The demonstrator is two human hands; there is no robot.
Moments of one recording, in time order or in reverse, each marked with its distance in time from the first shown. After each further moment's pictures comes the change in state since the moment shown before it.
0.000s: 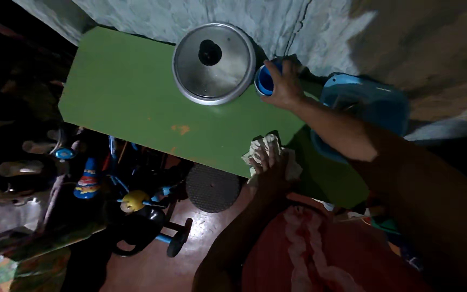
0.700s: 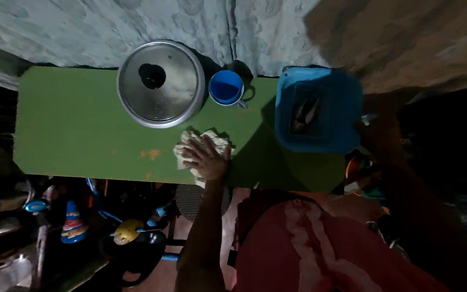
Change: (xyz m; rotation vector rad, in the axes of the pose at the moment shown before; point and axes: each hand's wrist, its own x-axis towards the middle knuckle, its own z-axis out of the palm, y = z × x) left_hand 0.061 -0.082 -0.031 0.280 0.397 -0.360; right_hand -0.265 0.182 -0.102 0.219 0.235 0.865
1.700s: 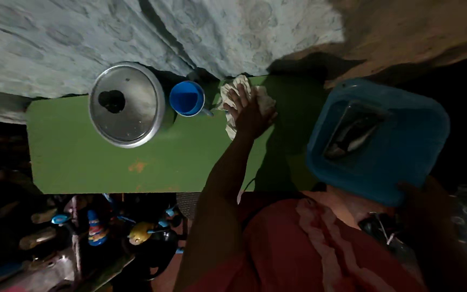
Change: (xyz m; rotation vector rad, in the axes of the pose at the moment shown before) left_hand 0.048 0.248 0.015 -0.044 -0.151 0.489; right_hand -0.100 0.151 -0.071 0.420 0.032 0.458
